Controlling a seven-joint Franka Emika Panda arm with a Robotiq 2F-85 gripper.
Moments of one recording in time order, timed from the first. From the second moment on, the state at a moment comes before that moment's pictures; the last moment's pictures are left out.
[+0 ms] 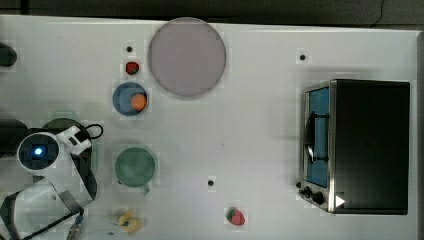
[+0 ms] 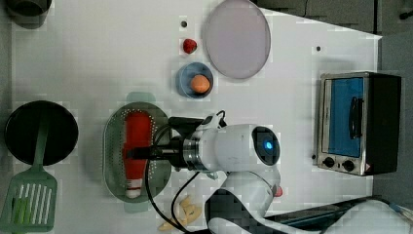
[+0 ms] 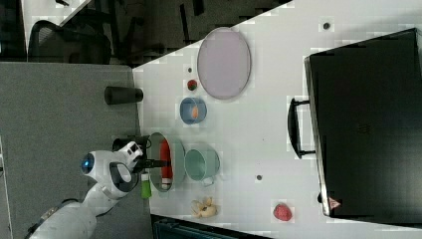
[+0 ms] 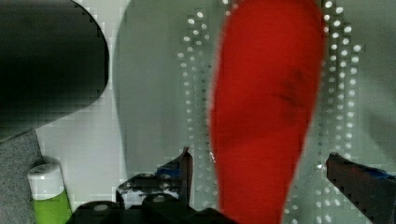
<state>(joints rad) 0.14 0.54 0.62 -2.13 0.09 1.09 -0.13</state>
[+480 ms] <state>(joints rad) 0.12 0.31 0.59 -2.10 0.09 0.82 0.03</state>
